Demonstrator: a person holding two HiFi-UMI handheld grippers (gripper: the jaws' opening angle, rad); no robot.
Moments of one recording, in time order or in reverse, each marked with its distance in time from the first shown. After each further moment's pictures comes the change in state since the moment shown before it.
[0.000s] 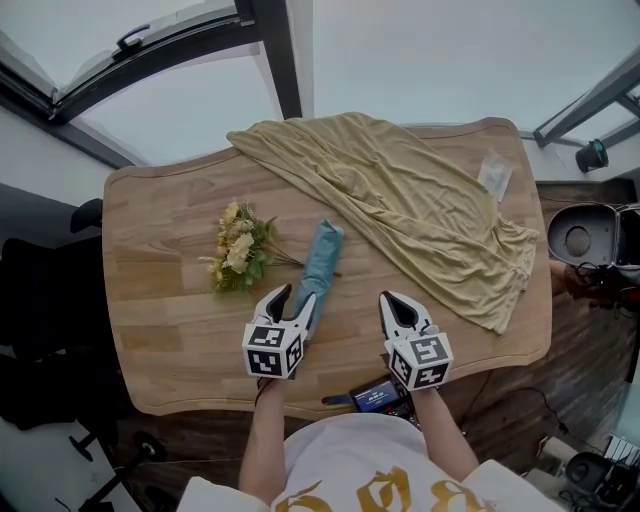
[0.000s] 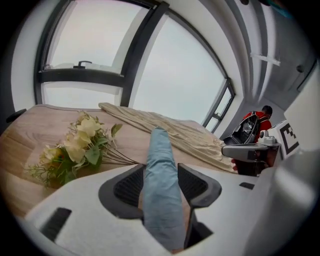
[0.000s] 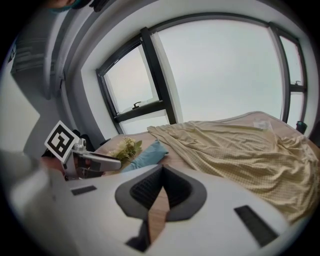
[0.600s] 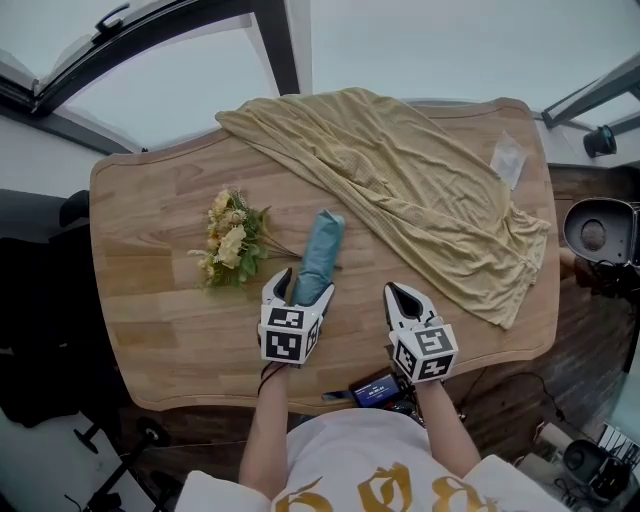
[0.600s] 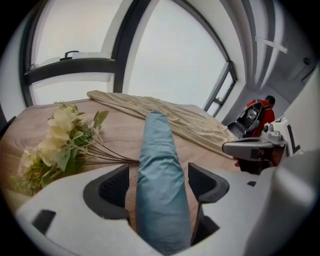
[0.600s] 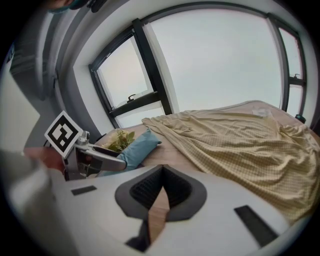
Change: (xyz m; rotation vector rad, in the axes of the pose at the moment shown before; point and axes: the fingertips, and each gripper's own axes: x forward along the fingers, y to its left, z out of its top) left arm 0.048 -0.003 -0.016 0.065 0.168 0.013; right arm 0.025 -0.022 -0.027 0.035 0.079 -0.015
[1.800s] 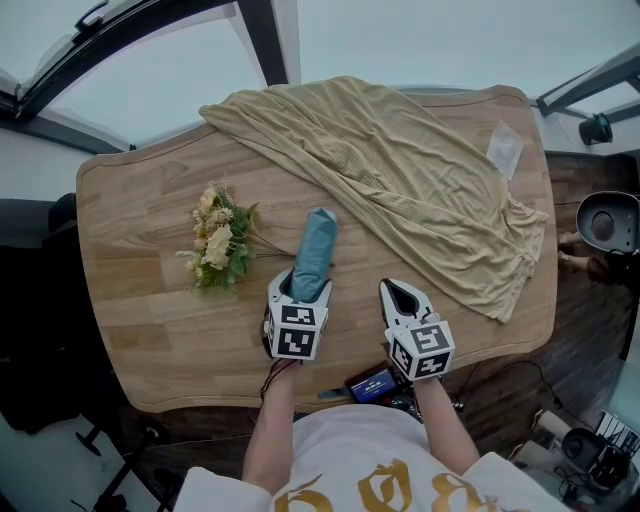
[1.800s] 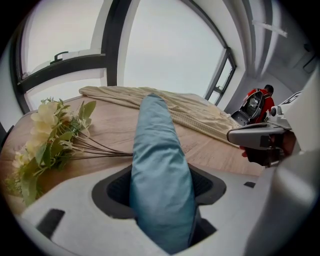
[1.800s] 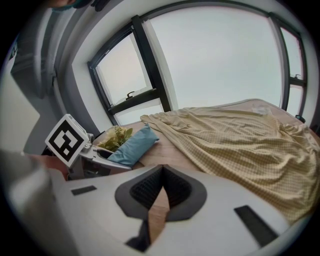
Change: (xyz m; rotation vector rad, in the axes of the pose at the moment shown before) left arm 0.031 -0.011 -0.025 0.041 0.082 0.016; right arm 0.005 -0.007 -0.009 -0.003 0.028 -0.008
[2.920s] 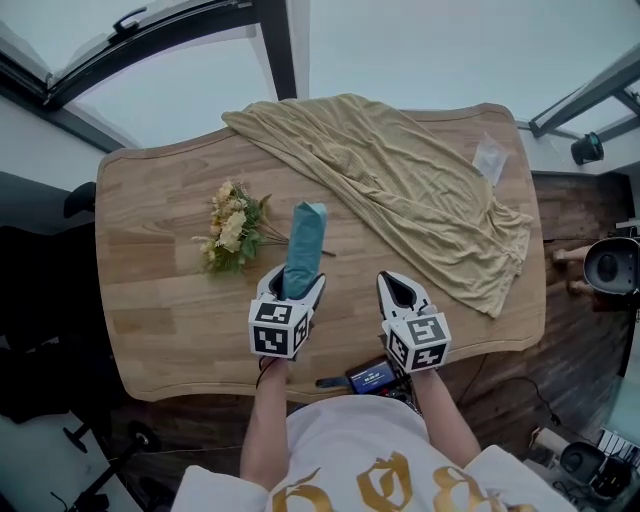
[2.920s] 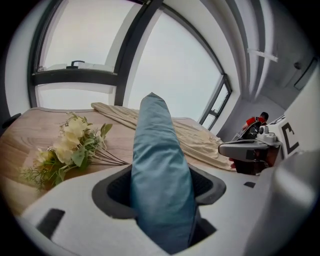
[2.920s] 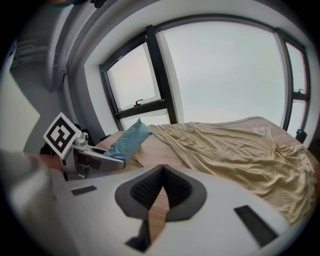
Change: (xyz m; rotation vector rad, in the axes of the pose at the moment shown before) left arm -0.075 -0.006 0.030 -0.068 -0.227 -0.048; right arm -0.041 0.027 0.031 -0.091 -0.093 0.009
